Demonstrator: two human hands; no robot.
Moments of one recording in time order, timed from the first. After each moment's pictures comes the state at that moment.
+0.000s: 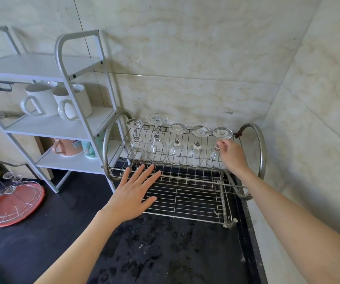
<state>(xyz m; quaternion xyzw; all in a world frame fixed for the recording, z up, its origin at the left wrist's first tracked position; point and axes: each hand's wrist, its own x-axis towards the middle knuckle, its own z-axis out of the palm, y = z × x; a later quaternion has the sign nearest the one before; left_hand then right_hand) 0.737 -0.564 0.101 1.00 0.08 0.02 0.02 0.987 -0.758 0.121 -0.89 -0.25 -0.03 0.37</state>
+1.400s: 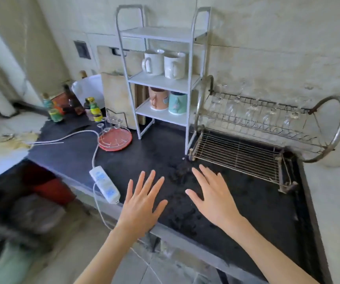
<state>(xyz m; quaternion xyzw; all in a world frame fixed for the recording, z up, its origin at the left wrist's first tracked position) 0.424 -0.610 0.059 0.95 0.30 0.03 0.02 0.590 -0.742 0.092 -0.84 -0.52 0.06 0.14</state>
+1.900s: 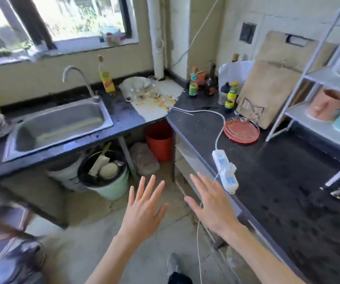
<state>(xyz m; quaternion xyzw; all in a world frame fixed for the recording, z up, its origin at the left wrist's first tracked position) 0.106 -0.578 0.031 0.80 0.59 0.05 0.09 0.309 -0.585 0.060 -0.63 -0.74 0.17 0.14</state>
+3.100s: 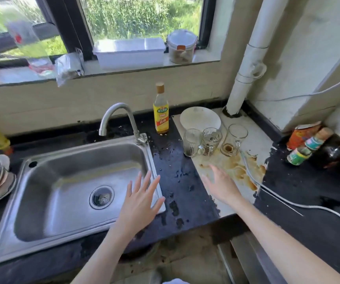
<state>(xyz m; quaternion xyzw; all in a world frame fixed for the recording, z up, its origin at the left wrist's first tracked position) -0.168 -0.059 0.024 0.71 0.69 0.04 0.13 0.058 0.032 0.037 -0.64 -0.71 0.28 0.06</state>
